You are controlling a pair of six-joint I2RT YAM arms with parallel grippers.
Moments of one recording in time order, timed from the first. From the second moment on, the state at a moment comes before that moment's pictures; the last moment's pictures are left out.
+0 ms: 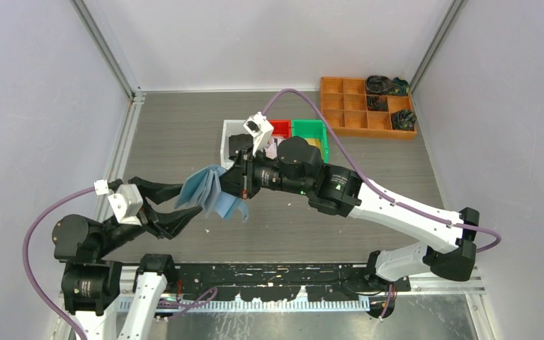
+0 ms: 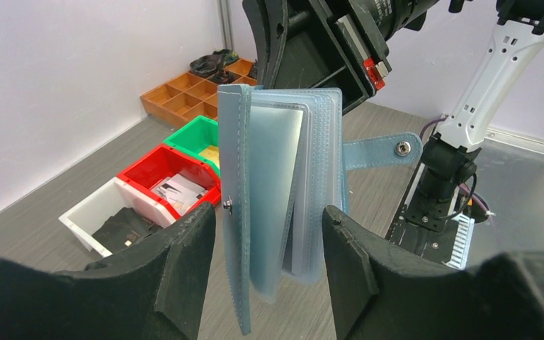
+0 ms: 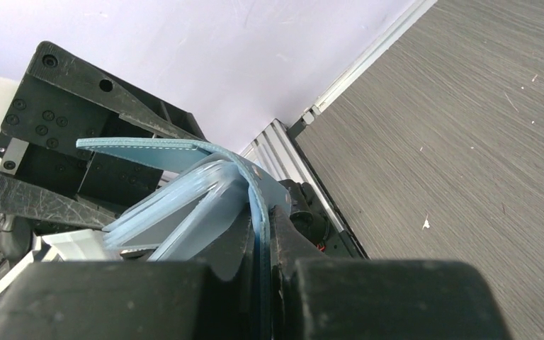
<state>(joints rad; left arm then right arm) -0.03 0.33 1.00 -0.49 0.96 -0.10 1.16 1.32 1.41 -0.22 -0.11 0.70</state>
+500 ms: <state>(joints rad) -0.03 0.33 1.04 -0.49 0.86 -0.10 1.16 1.27 1.36 -0.18 -0.15 0.67</state>
